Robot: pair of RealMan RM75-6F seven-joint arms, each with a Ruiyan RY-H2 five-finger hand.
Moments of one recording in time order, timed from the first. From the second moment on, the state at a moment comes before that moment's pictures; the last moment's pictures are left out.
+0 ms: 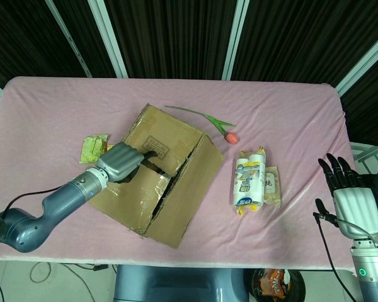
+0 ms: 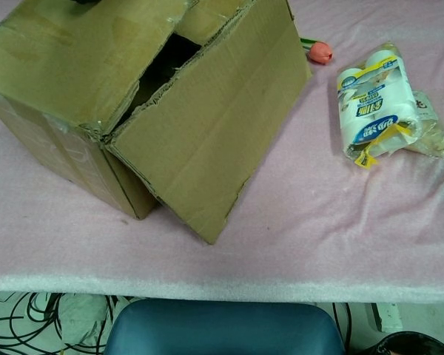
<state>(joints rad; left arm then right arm) -1.23 -0.91 -0.04 -1.92 0.77 0.57 0.36 0.20 -0.96 0.10 -1.98 -1.45 1.51 -0.35</state>
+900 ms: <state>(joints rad) -0.94 -0.53 -0.36 -2.17 1.03 0.35 -0.26 0.17 -0.96 0.12 -2.01 -1.49 1.52 -0.35</state>
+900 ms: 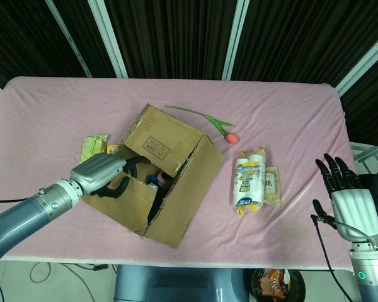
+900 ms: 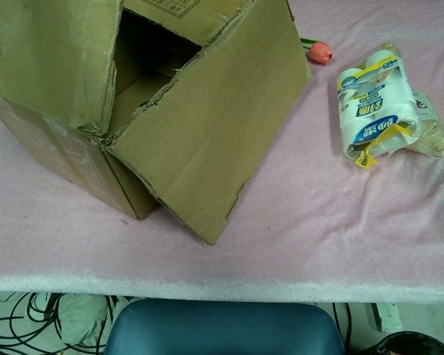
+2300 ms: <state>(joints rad) -0.47 -0.10 -0.20 -2.22 2.19 0.91 -1.22 0.16 -0.96 0.12 -2.03 -1.53 1.51 -0.36</state>
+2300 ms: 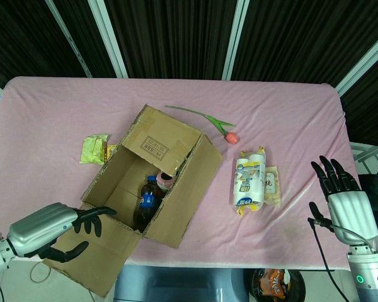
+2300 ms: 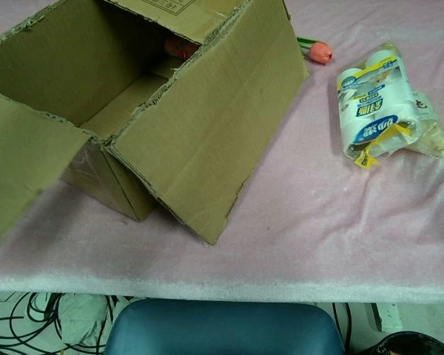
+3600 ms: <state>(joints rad) 0.01 -1.09 -0.06 -1.59 1.63 1.63 0.00 0.45 -0.99 0.28 -2.28 -1.33 1.24 -0.43</state>
